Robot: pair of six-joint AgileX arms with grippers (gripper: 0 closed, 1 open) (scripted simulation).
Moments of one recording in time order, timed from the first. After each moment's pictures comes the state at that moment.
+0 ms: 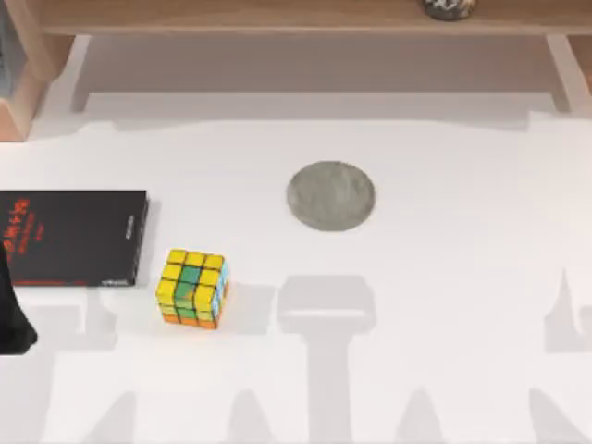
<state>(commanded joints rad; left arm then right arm) 0.00 0.00 0.00 0.00 0.00 0.00 0.00 0.00 0.00 0.00 0.00 0.00</state>
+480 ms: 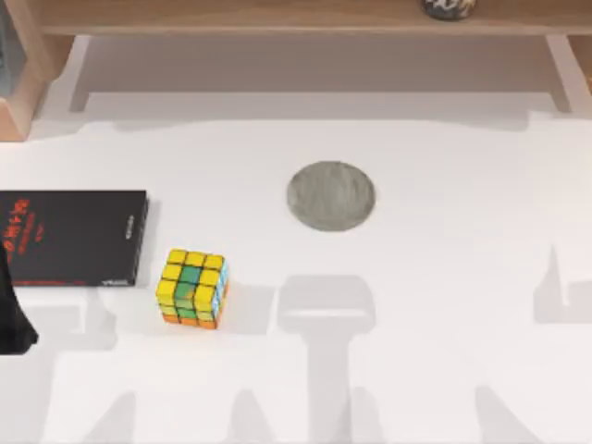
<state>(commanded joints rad) 0.00 0.00 0.00 0.00 0.00 0.00 0.06 0.22 0.15 0.11 0.06 0.00</state>
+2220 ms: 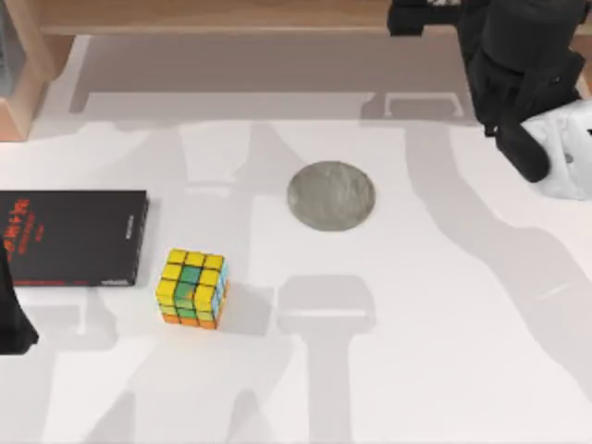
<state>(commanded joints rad) 0.00 0.00 0.00 0.00 0.00 0.00 0.42 1.94 1.14 0.79 0.46 0.01</state>
